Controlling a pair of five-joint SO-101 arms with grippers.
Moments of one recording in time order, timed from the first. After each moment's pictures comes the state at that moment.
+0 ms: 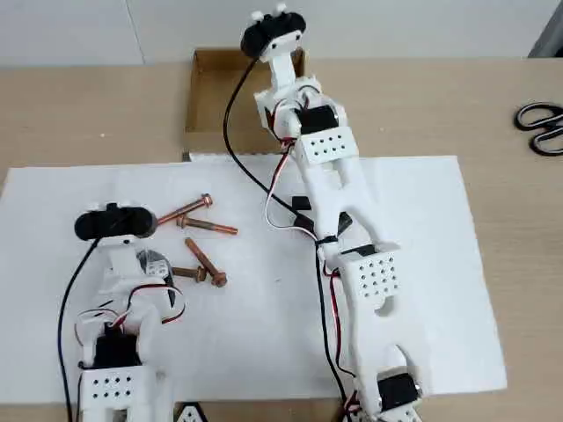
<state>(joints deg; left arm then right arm) -9.1 -78.0 88.6 45.4 7.6 -20.6 53.3 -61.5 51.9 3.5</state>
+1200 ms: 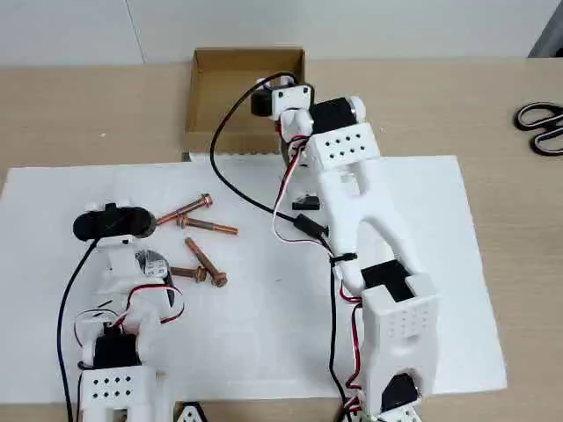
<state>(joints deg) -9.4 -78.0 88.6 45.4 7.6 -20.8 27.4 -36.1 98.8 10.1</state>
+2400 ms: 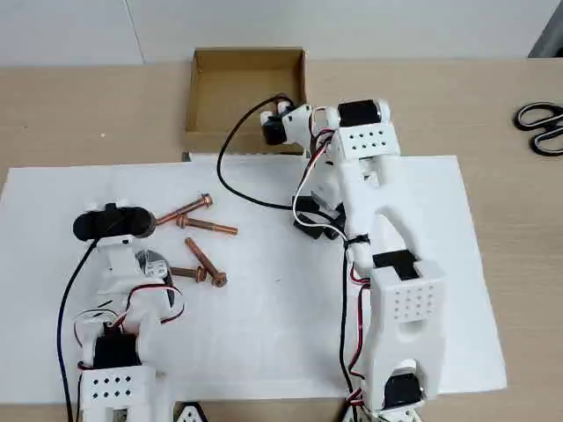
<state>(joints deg) -9.4 -78.0 88.6 45.4 7.6 -14.0 35.5 -35.9 96.2 35.5</state>
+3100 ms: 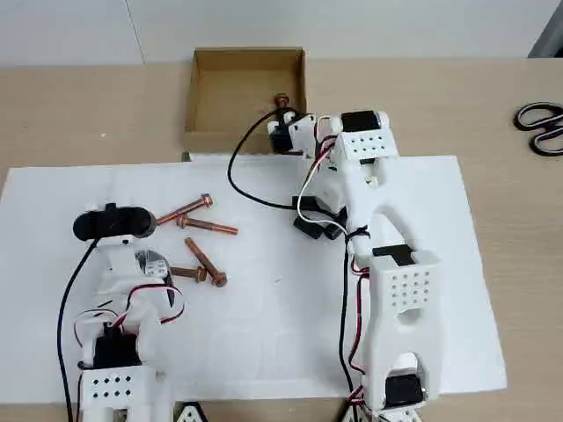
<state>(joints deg) -9.4 -78.0 88.6 45.4 7.6 -11.9 42.8 -35.9 90.2 37.1</state>
